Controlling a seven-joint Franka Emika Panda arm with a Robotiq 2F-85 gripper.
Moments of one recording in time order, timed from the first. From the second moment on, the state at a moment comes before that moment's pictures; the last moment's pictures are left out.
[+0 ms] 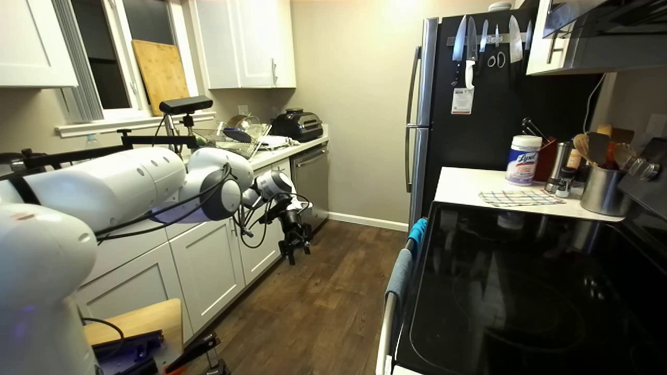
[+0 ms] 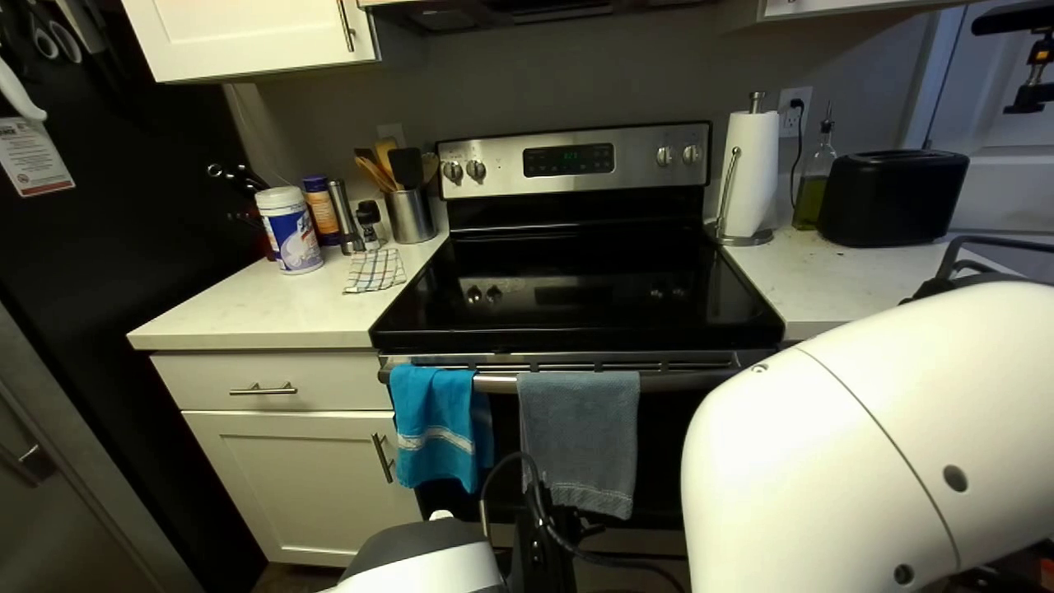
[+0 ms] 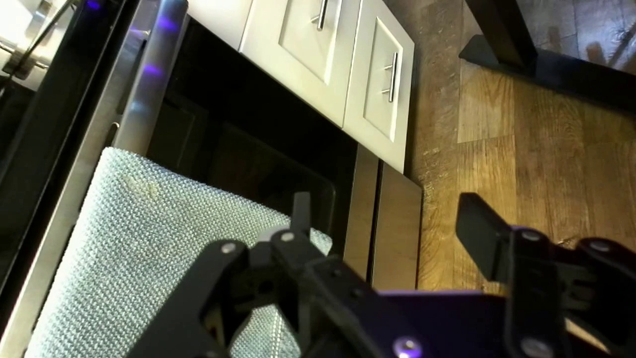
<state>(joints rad) 0.88 1.50 -0.13 -0.51 -0.42 1.15 0.28</state>
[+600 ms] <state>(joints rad) 0.84 1.50 -0.14 -0.45 -0.40 1.13 0.32</state>
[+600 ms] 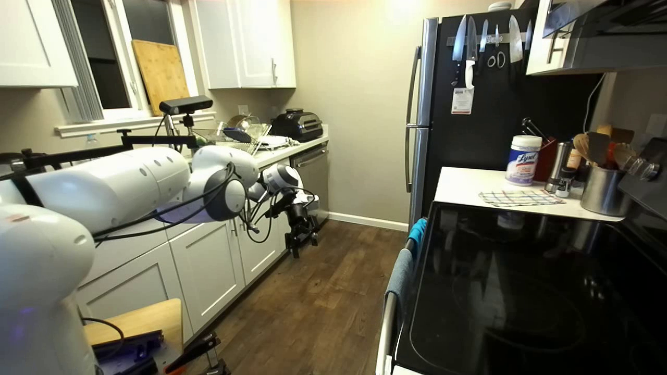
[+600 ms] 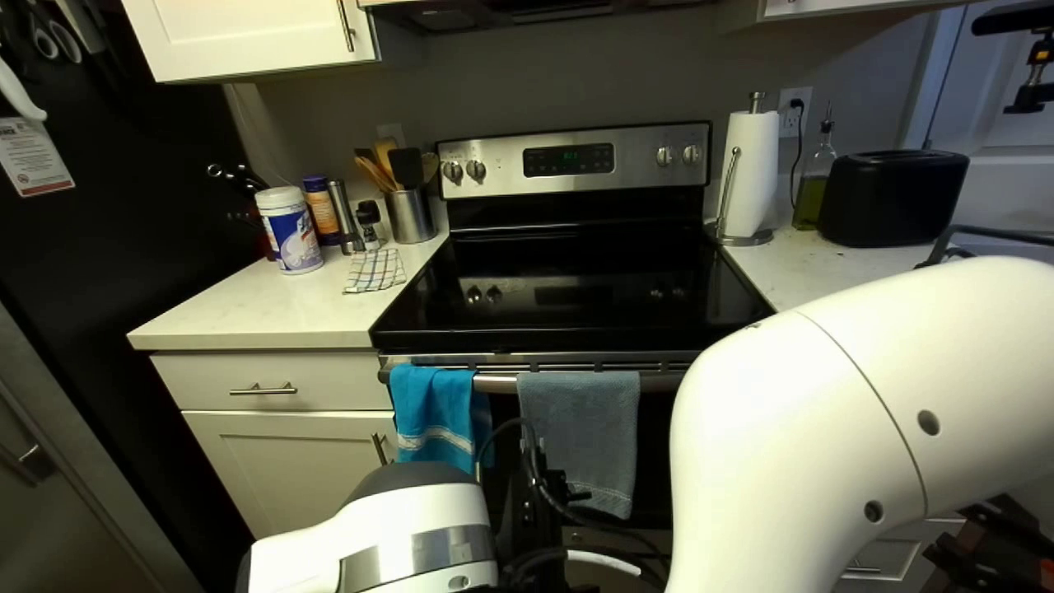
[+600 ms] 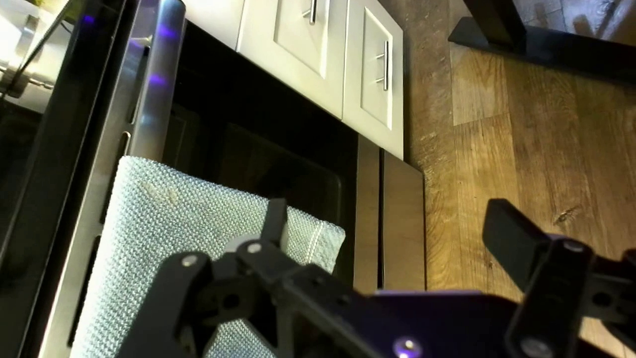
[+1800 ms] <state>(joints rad) 0.84 1.38 -0.22 -0.35 -0.40 1.12 0.56</state>
